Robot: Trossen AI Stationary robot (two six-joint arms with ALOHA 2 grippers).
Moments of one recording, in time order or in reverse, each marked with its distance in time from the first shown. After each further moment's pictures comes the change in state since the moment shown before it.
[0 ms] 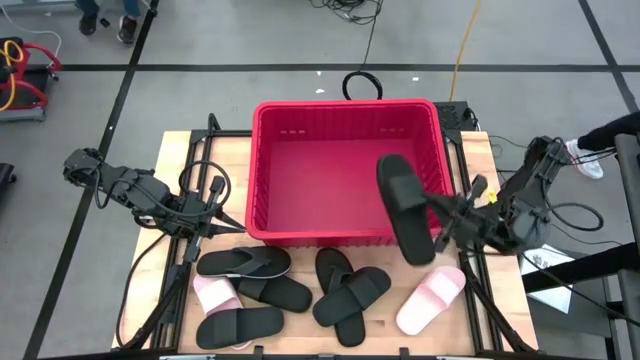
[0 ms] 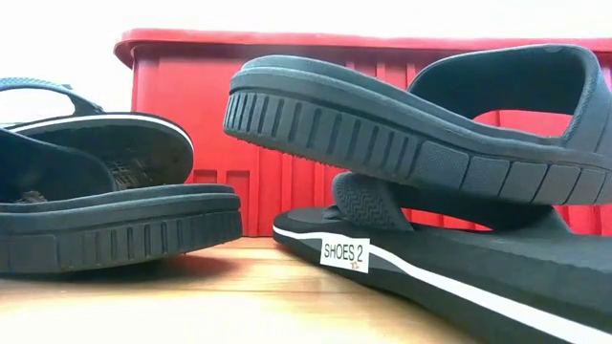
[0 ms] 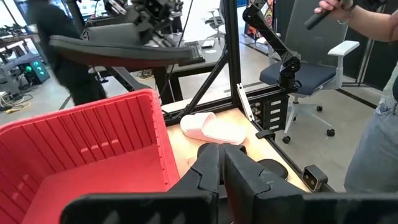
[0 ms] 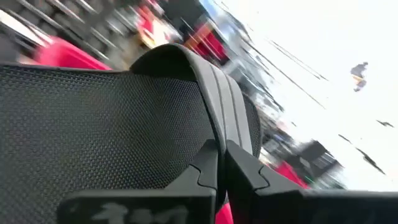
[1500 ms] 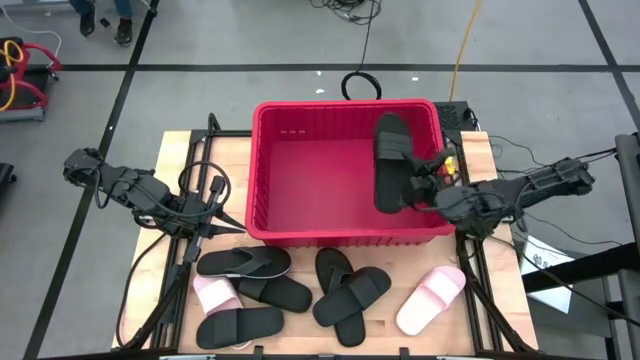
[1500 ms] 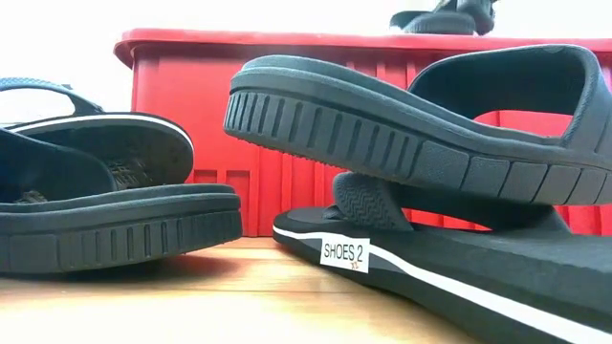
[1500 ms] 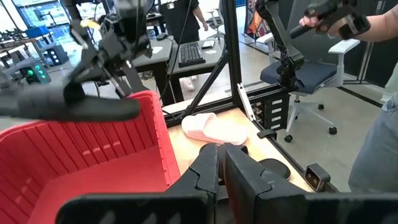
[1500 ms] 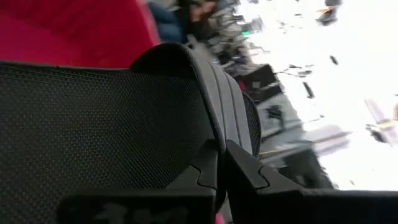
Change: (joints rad) left arm 0.000 0.001 0.000 0.004 0.000 0.020; right arm -0.597 0.115 0.000 -0.332 -0.231 0.183
